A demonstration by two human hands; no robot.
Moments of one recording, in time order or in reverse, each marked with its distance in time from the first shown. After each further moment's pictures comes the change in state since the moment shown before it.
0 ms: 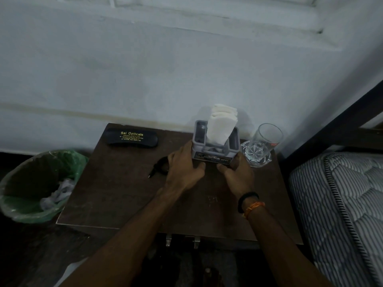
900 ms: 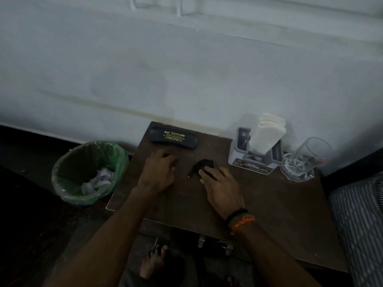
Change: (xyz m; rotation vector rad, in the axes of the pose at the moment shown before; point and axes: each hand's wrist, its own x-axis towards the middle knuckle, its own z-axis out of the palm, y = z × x) left_hand -0.028 -0.108 -0.129 0.595 0.001 -0.070; right_hand -0.036 0.010 0.115 -0.949 -0.132 -0.911
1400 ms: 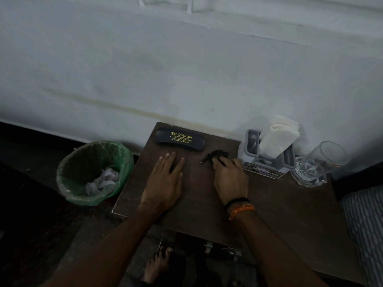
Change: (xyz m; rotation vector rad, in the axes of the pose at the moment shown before) left_hand -0.018 -0.017 0.038 0.136 0.176 0.132; right_hand 0.042 -0.002 0.010 -0.064 -0.119 0.282
